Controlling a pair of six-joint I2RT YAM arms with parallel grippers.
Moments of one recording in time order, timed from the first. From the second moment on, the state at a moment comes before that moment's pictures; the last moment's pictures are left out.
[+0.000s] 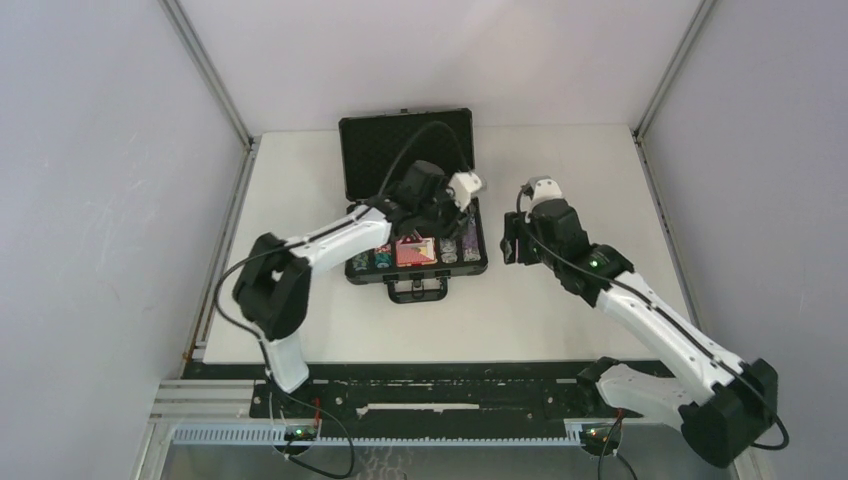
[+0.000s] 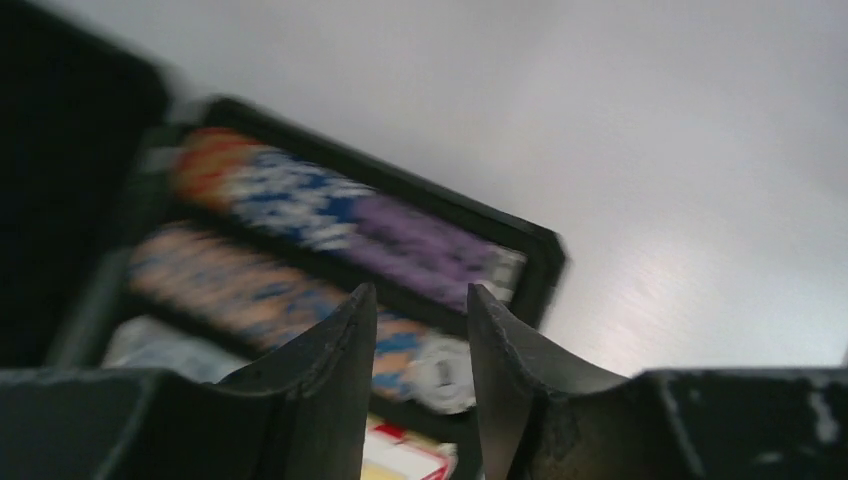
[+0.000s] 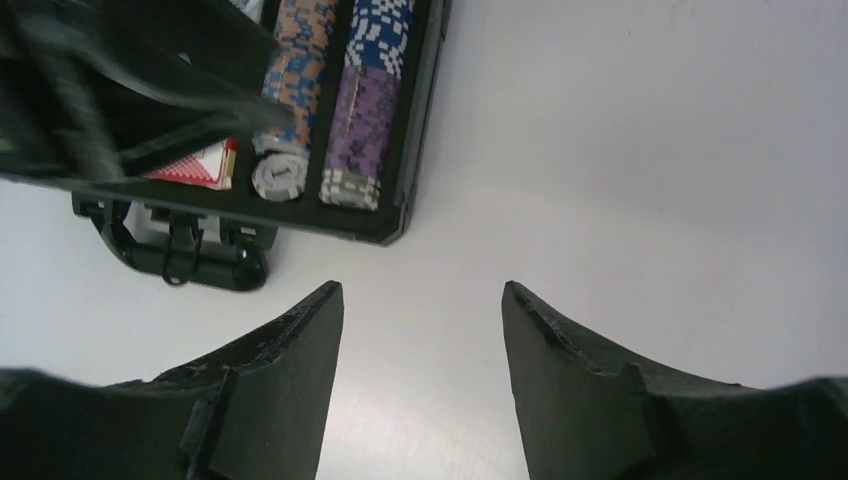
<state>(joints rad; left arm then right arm) -0.70 1.86 1.40 -0.25 0.41 0.26 0.57 1.01 0.90 -0.54 0.19 0.28</state>
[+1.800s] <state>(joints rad) -0.48 1.10 0.89 0.31 -0.67 -0.26 0.49 1.93 1.31 0.18 0.44 0.12</state>
